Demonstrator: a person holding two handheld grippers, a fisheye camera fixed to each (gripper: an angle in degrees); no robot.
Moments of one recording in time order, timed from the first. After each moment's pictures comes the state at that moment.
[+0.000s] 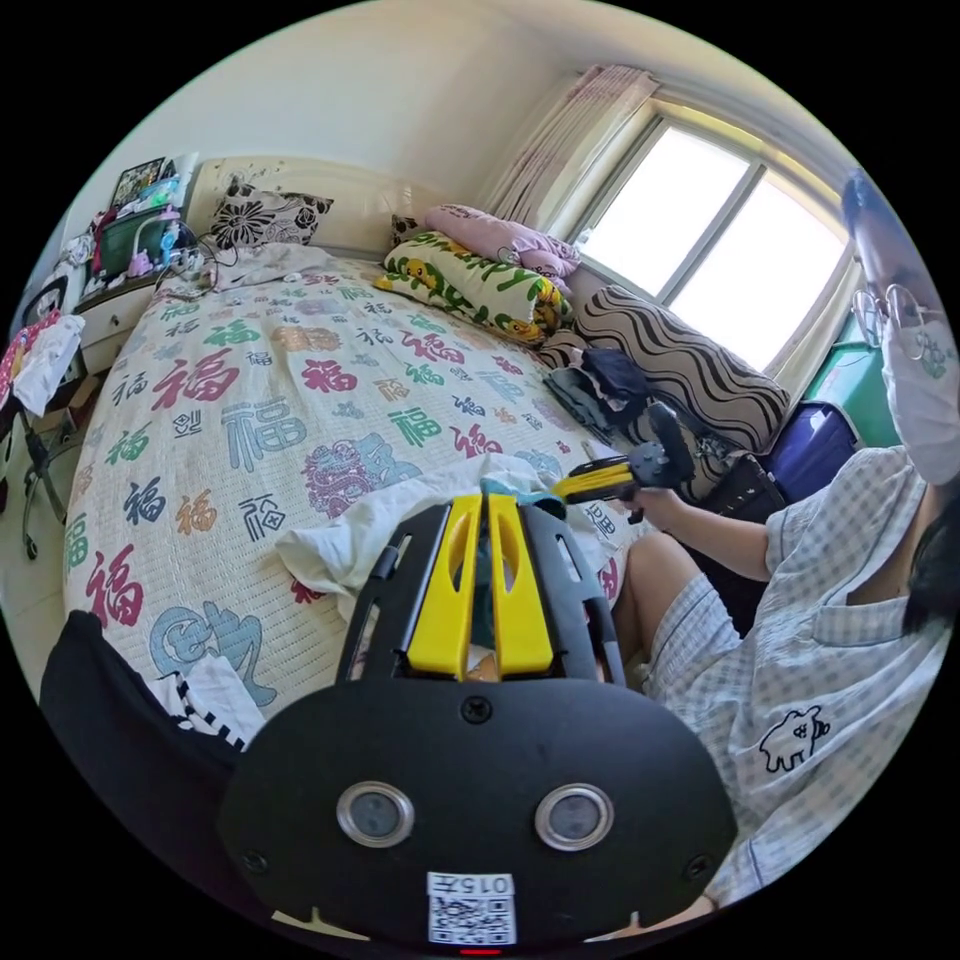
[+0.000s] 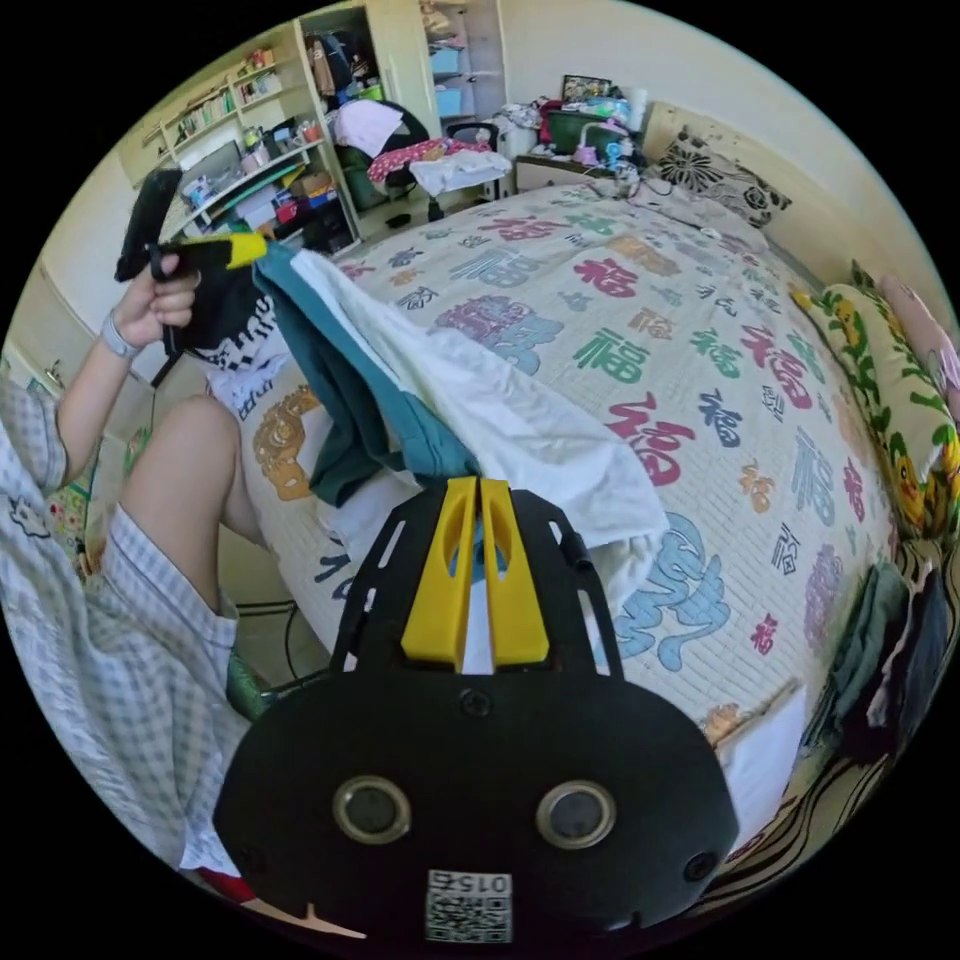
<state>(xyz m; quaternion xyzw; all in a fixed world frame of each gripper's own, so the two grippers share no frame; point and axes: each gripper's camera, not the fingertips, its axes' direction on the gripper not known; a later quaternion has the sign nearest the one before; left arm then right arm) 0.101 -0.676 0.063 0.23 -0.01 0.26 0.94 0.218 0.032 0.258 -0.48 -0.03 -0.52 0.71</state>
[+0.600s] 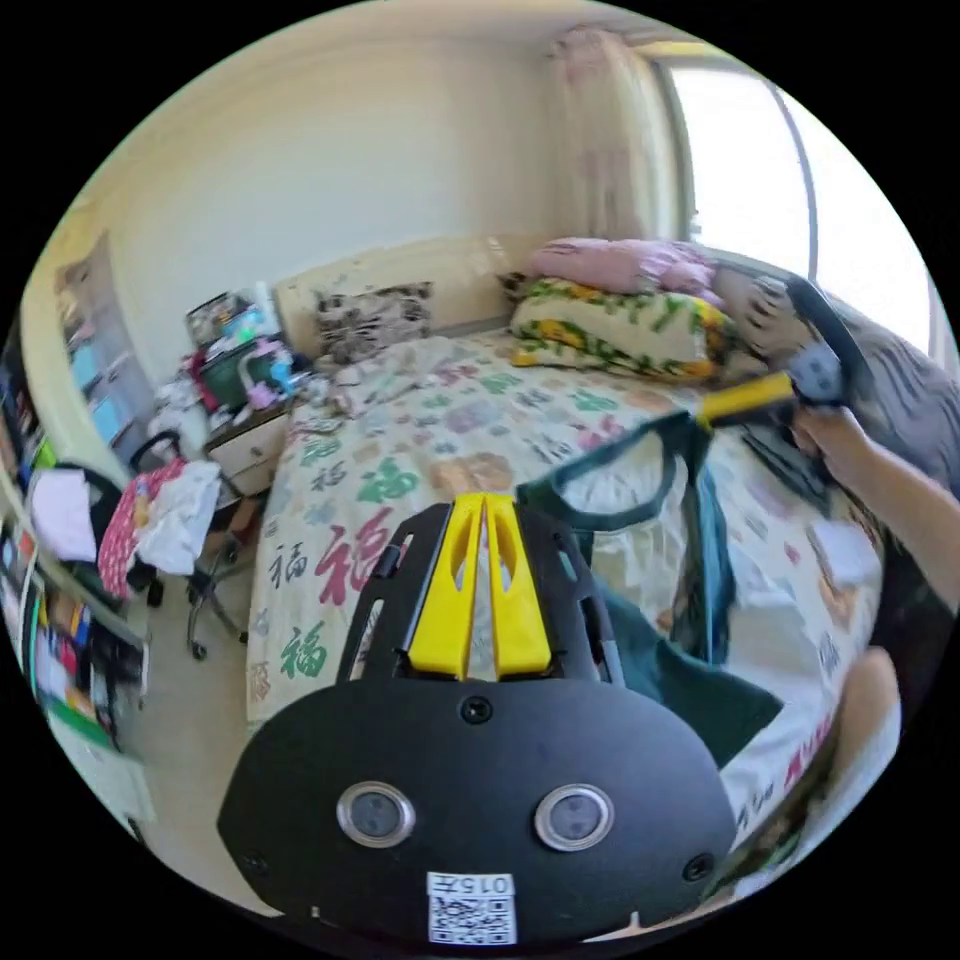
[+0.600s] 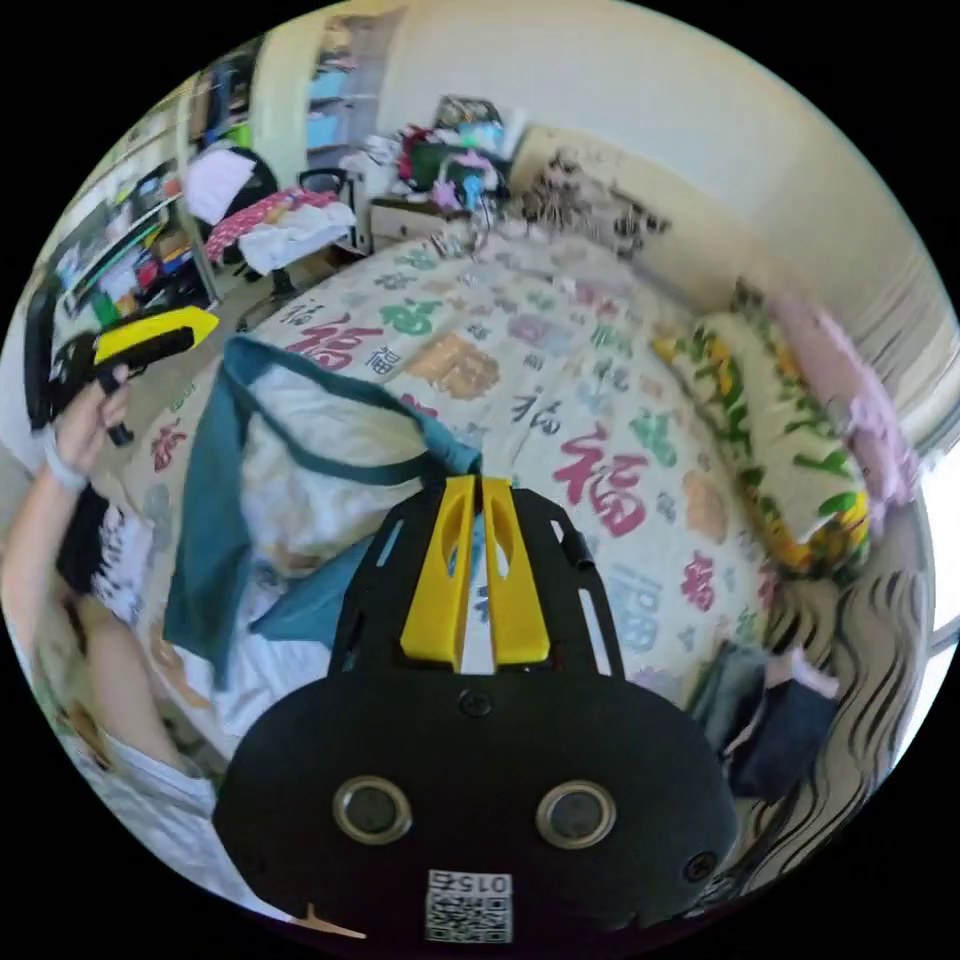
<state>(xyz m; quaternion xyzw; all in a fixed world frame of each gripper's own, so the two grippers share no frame) 0.105 -0.902 0.023 0.34 -0.27 0.25 0.87 0.131 -0.180 0.464 -0.38 0.11 -0.53 0.75</state>
